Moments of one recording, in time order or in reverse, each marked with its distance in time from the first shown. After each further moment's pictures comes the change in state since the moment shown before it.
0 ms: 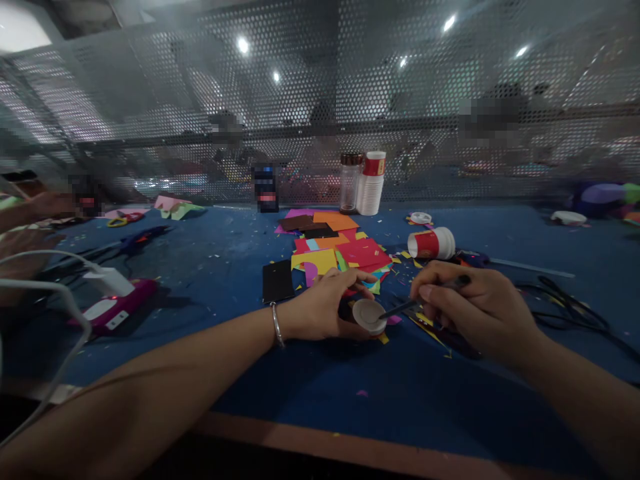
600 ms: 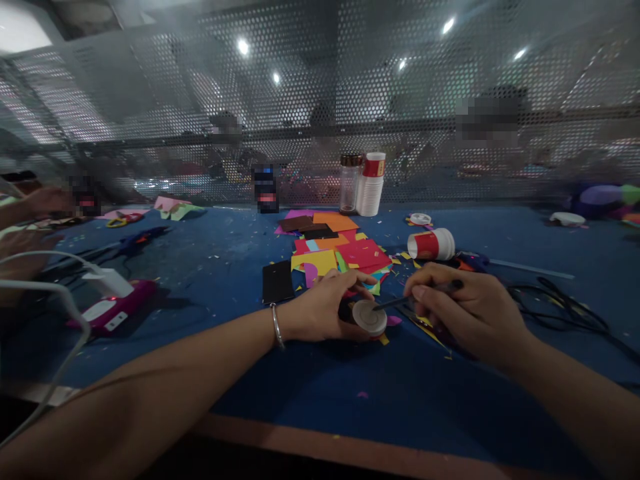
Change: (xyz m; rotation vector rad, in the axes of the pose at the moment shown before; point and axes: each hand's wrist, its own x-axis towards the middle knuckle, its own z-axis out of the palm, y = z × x) left_hand 0.000 -0.001 0.000 -0.005 -0.003 -0.002; right_hand -0.002 0.002 0.009 -0.022 0.065 -0.052
